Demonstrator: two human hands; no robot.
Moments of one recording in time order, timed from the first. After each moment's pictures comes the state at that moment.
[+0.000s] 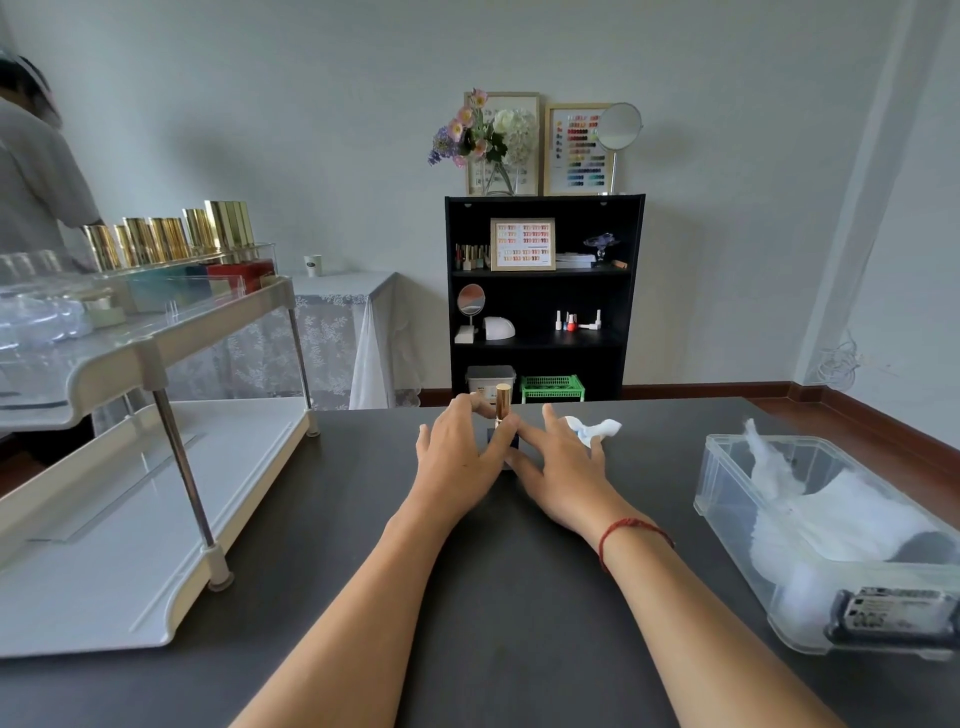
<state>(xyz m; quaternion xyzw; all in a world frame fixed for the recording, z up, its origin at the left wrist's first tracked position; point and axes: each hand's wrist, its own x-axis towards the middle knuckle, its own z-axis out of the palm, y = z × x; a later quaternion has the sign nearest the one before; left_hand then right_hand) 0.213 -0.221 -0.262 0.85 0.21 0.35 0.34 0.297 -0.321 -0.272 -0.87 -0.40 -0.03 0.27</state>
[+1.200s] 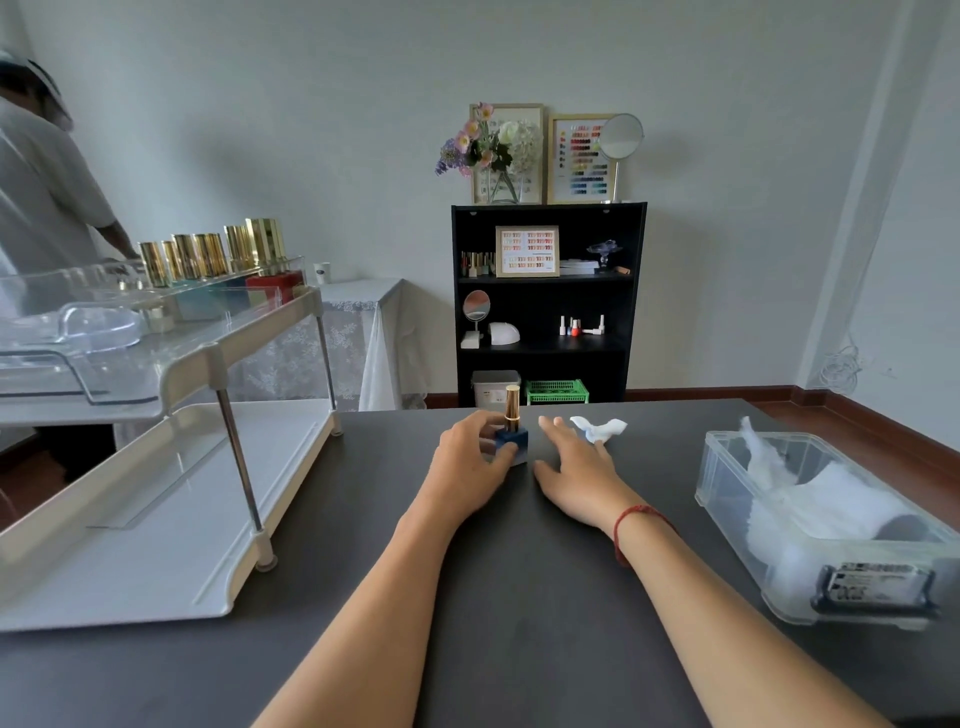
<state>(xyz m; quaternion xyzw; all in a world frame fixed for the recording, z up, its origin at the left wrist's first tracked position) 0.196 -0.212 -0.266 0.87 0.15 0.29 0.37 0.284 -0.337 -0.264 -0.88 -0.39 0.02 0.27</state>
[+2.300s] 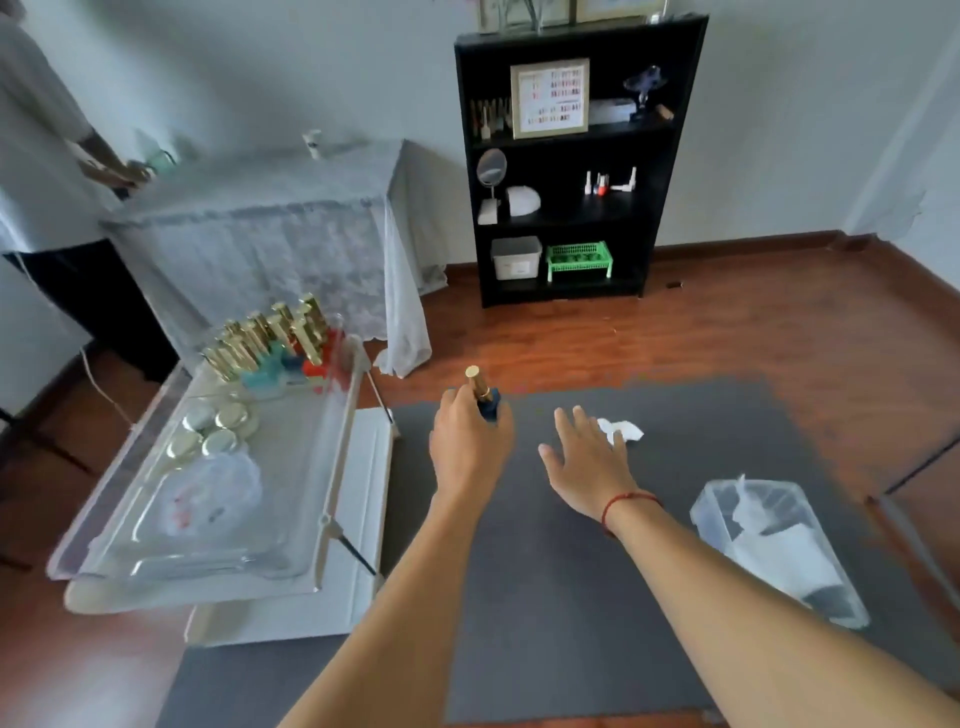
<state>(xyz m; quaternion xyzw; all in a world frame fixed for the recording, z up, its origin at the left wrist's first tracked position) 0.178 -0.212 -0.119 0.82 0.39 0.25 0.33 0.264 -0.319 -0.167 -0.92 -0.33 0.16 0.14</state>
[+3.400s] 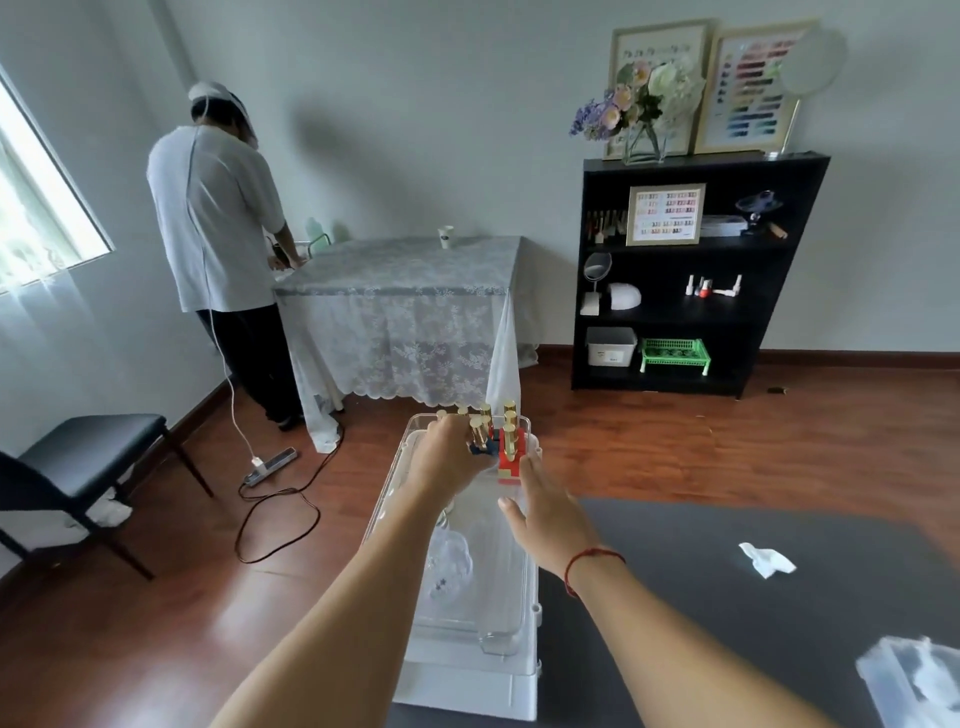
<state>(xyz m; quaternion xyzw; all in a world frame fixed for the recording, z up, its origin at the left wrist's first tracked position) 0.041 -0.027 0.018 0.88 0.37 0.18 0.24 0.118 -0.150 -0.036 -0.83 -0.49 0.16 0.23</state>
